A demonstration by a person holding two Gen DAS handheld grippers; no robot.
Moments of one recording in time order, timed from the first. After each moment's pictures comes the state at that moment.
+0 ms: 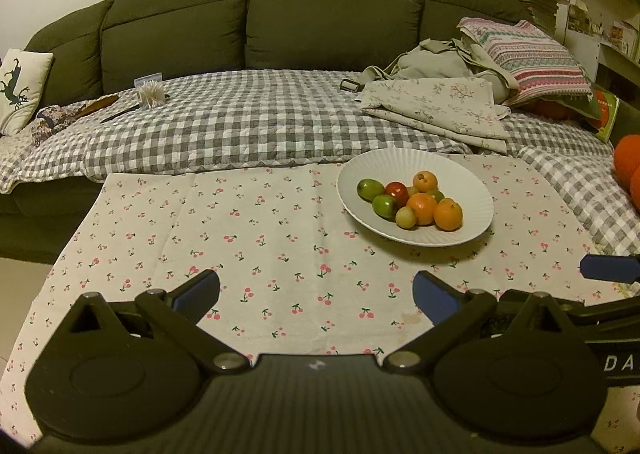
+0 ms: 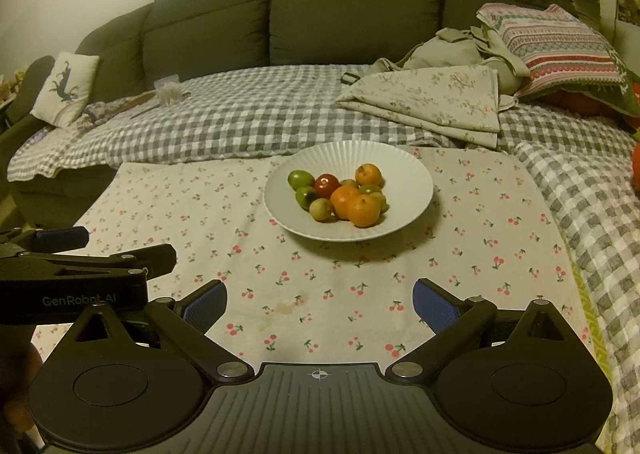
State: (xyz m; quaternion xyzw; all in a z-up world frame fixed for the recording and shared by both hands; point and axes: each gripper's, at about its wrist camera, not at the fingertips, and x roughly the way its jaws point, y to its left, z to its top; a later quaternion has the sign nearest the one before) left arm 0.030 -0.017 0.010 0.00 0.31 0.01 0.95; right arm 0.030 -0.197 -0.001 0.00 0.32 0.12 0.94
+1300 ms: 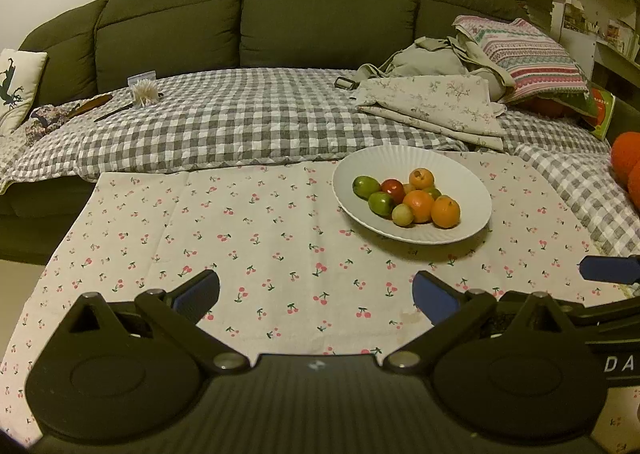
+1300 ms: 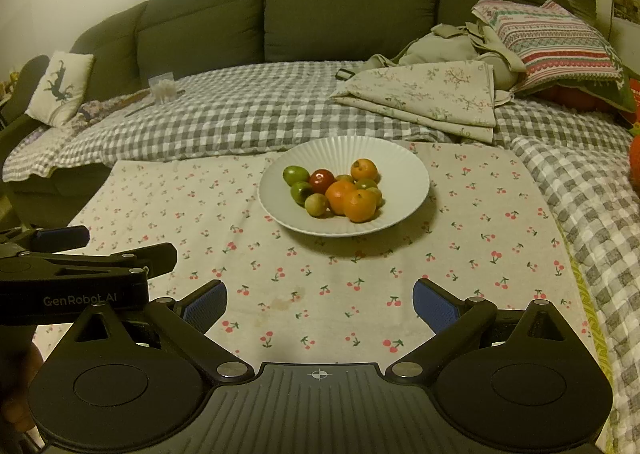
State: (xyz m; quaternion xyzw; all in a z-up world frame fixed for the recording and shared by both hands) left arm 0.034 -0.017 0.005 0.00 0.31 0.00 0.95; right arm 0.031 -0.196 -0.006 0.01 0.32 0.11 0.94
